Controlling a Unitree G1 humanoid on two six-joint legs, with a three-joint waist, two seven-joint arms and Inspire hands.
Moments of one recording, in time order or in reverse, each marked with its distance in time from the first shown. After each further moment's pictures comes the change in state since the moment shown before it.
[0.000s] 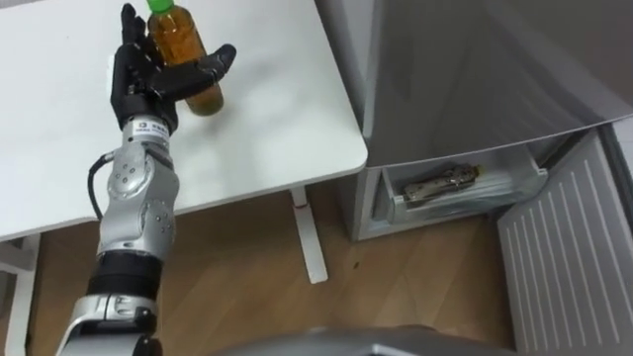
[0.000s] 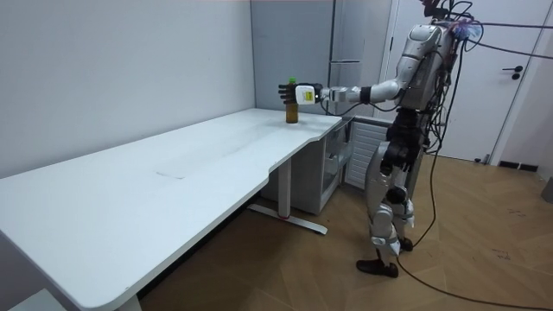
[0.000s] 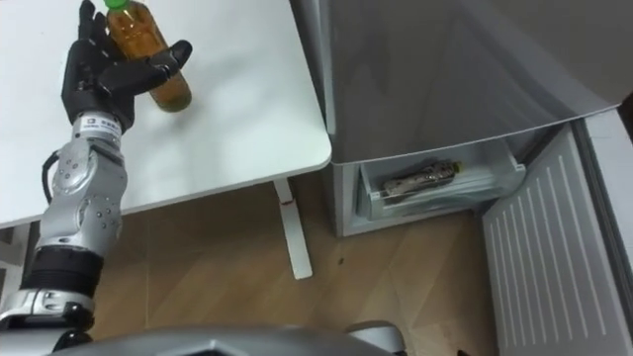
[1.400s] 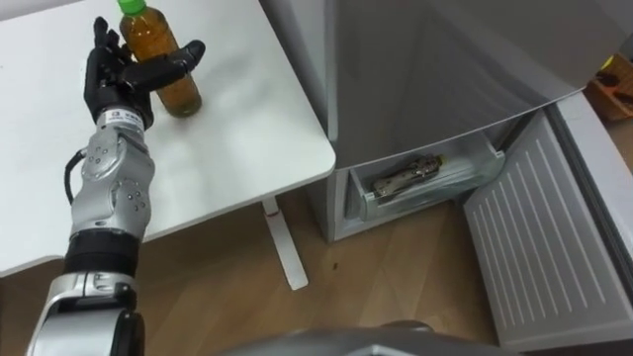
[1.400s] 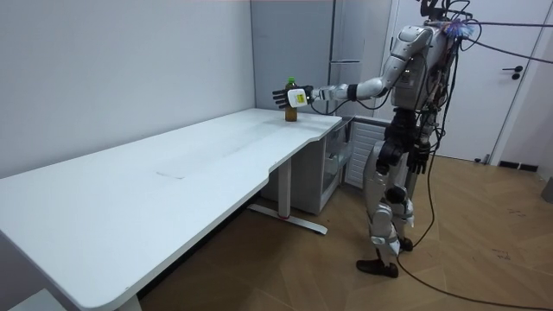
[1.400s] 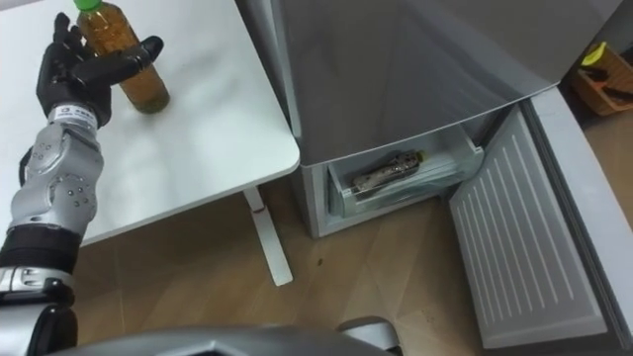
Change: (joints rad) left arm -0.086 0.077 0.056 0.092 -0.078 0.118 0.047; right arm 0.013 0.004 -0.020 -0.052 -0.215 0.139 0.000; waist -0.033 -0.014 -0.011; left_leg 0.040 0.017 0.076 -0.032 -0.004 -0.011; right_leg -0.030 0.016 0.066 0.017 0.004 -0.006
